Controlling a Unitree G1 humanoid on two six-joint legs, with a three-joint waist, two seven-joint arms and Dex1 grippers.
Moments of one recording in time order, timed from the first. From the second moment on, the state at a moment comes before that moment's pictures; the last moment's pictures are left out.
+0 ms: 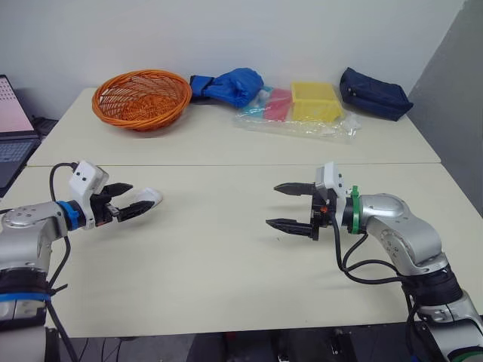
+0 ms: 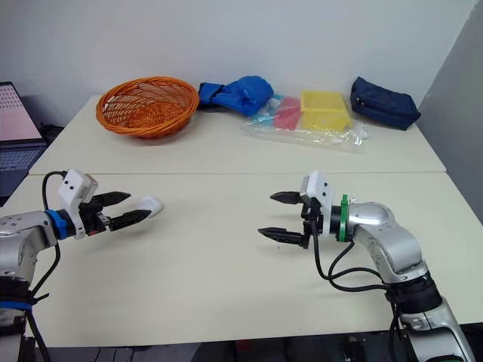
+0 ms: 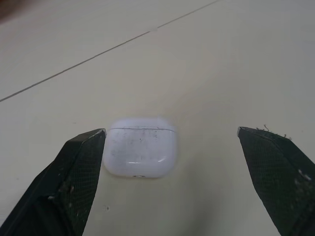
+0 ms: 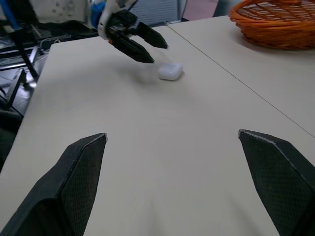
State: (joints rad) left arm -0.46 0.92 0.16 0.57 -0.33 0.24 -1.11; right arm -0.49 -0.53 0.17 -0.22 0.49 0.53 1.00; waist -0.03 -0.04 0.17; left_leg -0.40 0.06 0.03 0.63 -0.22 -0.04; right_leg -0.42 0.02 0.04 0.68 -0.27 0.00
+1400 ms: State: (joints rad) left arm -0.78 0.71 0.09 0.58 -0.16 -0.18 -1.13; right arm -0.67 -0.51 0.12 -0.18 0.58 0.75 0.93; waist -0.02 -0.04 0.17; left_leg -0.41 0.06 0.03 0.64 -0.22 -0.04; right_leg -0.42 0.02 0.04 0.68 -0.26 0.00
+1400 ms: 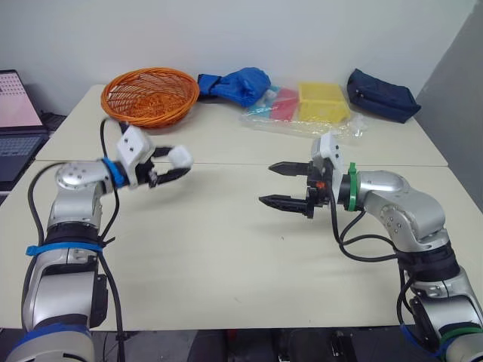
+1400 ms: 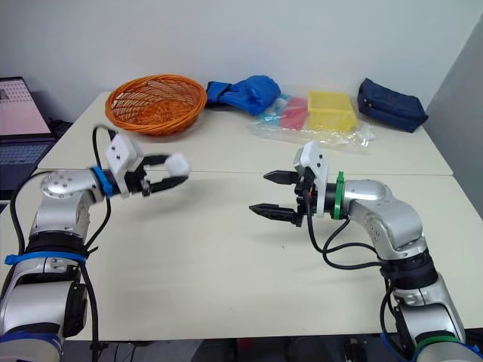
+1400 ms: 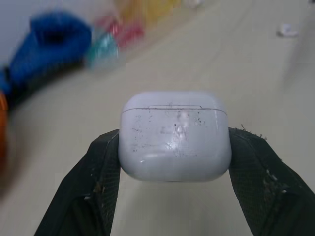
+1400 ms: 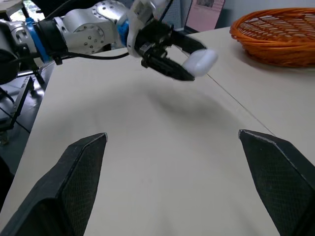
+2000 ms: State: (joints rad) left arm -0.76 0.64 -0.06 0.50 0.08 -1.03 -0.90; right arm -0.88 -0.25 0.01 0.00 0.71 1.12 0.66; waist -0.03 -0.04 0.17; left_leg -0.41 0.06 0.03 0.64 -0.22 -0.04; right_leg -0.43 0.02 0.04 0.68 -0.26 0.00
